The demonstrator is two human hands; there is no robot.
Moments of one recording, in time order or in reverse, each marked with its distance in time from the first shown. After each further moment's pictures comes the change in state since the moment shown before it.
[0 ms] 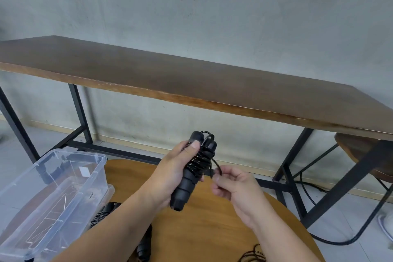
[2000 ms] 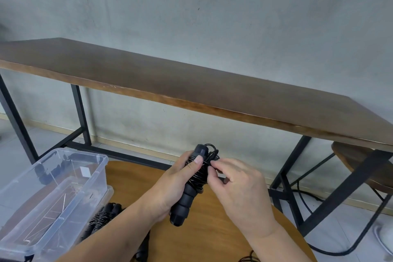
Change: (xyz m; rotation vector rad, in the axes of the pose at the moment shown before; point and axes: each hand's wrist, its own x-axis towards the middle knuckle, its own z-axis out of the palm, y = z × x) left_hand -0.021 -0.013 -0.005 0.081 -0.118 0.076; right_hand -0.030 -0.021 0.019 -1.047 0.355 -1.135
